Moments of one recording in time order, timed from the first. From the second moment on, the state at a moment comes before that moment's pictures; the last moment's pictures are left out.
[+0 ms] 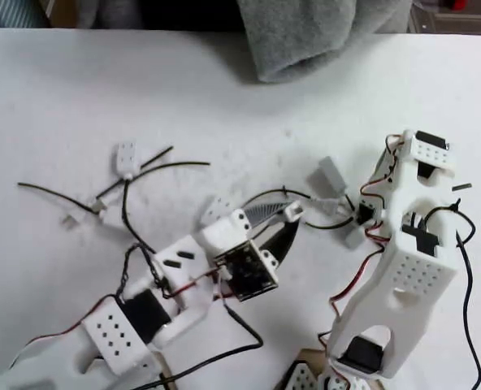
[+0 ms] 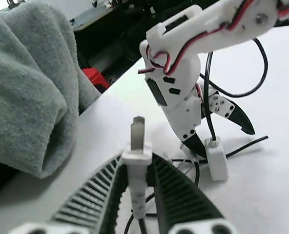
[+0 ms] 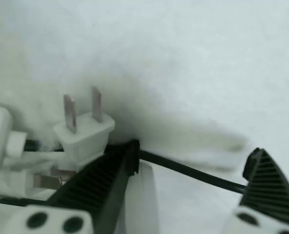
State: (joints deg) left arm 45.6 -64.1 75.3 11.2 -20.6; right arm 18.6 36.0 -7.6 85.5 -15.2
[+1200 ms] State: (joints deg) left arm 37.8 -104.0 85.9 20.8 -13.2; right arm -0.2 -7.7 -38.8 97.9 -15.3
